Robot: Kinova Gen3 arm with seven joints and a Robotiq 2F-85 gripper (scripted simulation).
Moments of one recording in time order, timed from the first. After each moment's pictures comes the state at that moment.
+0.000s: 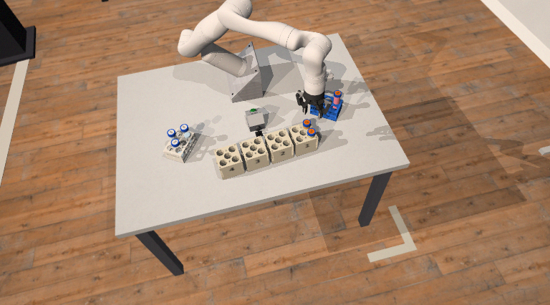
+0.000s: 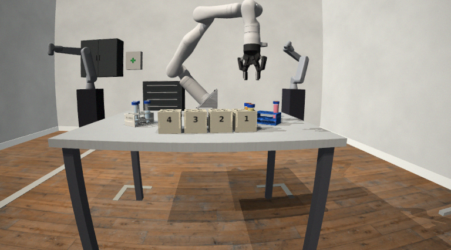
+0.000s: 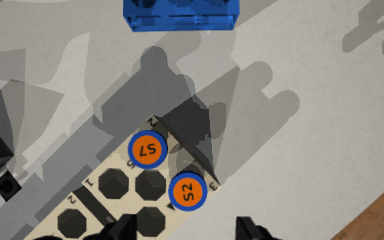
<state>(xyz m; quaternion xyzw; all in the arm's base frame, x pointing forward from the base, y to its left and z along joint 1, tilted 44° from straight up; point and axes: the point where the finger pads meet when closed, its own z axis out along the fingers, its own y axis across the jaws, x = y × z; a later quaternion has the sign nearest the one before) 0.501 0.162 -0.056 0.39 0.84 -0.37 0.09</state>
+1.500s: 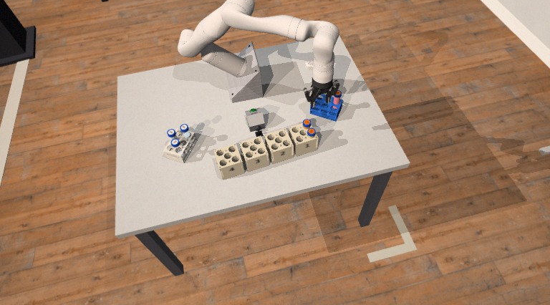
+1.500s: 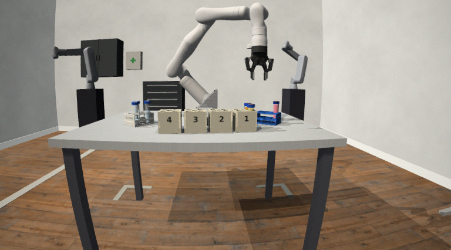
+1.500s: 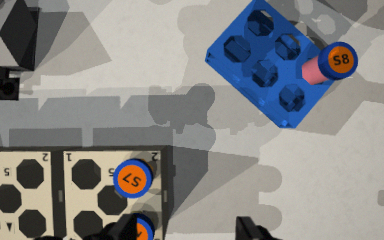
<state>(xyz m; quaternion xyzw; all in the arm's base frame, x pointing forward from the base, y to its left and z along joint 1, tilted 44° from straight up) 0.463 0.202 -0.085 0.06 0.92 -0.37 -0.05</state>
